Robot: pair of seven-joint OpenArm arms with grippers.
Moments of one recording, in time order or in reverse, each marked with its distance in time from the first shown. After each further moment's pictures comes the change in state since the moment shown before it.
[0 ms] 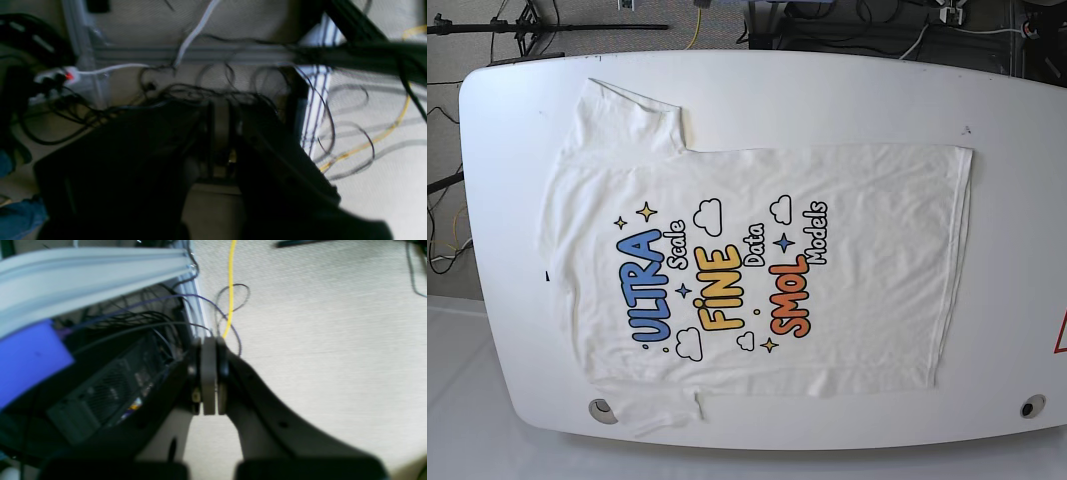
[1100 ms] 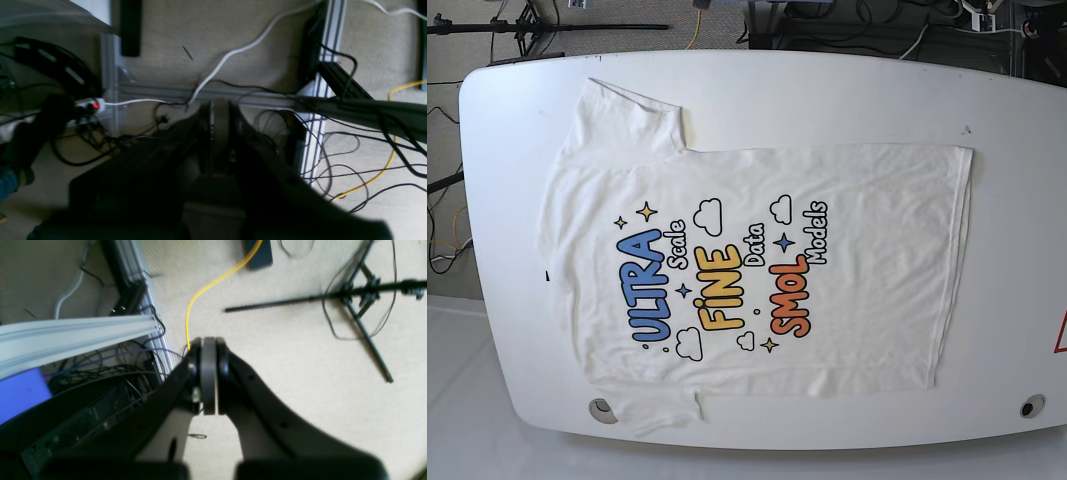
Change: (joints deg) left arm 10.9 -2.2 1.0 19.0 -14.6 -3.0 3.0; right arm -15.9 -1.0 -0.5 29.4 14.0 3.5 0.0
